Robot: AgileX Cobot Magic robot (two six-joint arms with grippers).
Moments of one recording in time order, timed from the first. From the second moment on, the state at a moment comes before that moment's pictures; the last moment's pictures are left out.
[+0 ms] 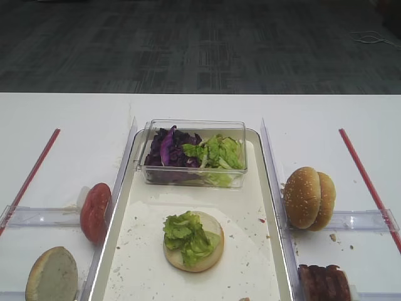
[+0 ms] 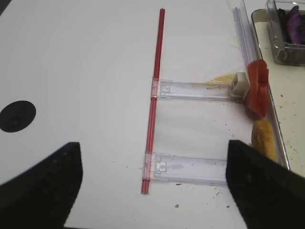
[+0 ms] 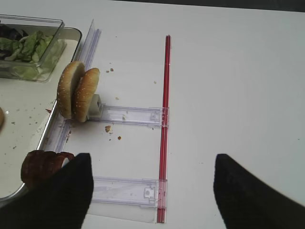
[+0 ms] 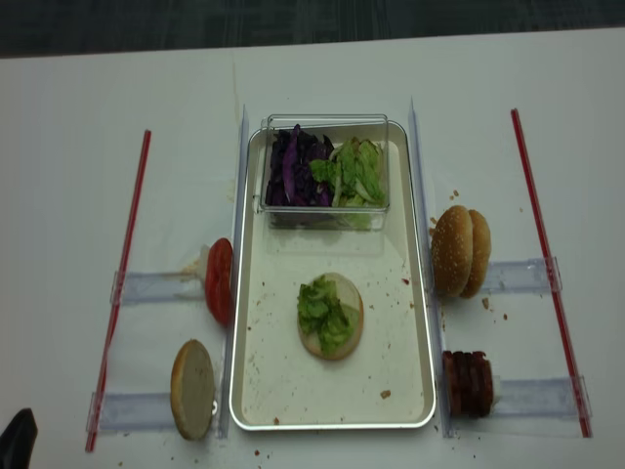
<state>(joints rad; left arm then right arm) 0.05 -0.02 -0.49 0.08 1.19 -0.13 -0.02 -0.01 -0.49 0.07 1.13 -0.10</state>
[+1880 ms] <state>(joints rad) 0.05 -0.02 -0.49 0.08 1.19 -0.13 -0.03 -0.01 -0.49 0.06 1.12 -0.10</state>
